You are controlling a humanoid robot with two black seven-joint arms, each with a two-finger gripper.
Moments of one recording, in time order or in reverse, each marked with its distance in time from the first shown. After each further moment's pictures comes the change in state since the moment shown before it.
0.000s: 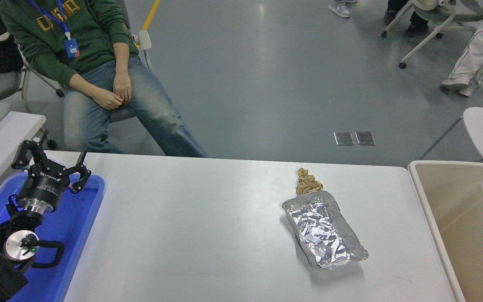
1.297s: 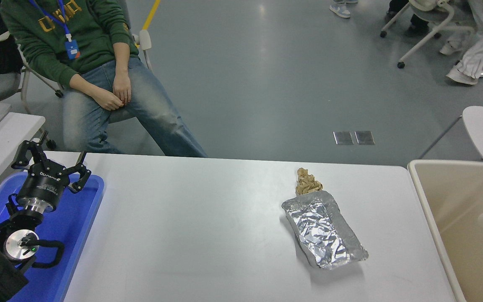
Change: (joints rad) left arm 0.000 0.000 0.000 0.000 0.000 0.000 0.000; right arm -0.213 1.046 -0.217 -1.176 0.140 -0.705 -0.003
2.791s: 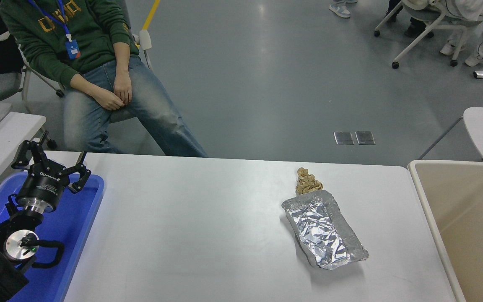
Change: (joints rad) left arm 0.000 0.001 0.001 0.000 0.000 0.000 0.000; right arm -0.057 0.015 0.013 -0.048 0.193 -0.239 0.004
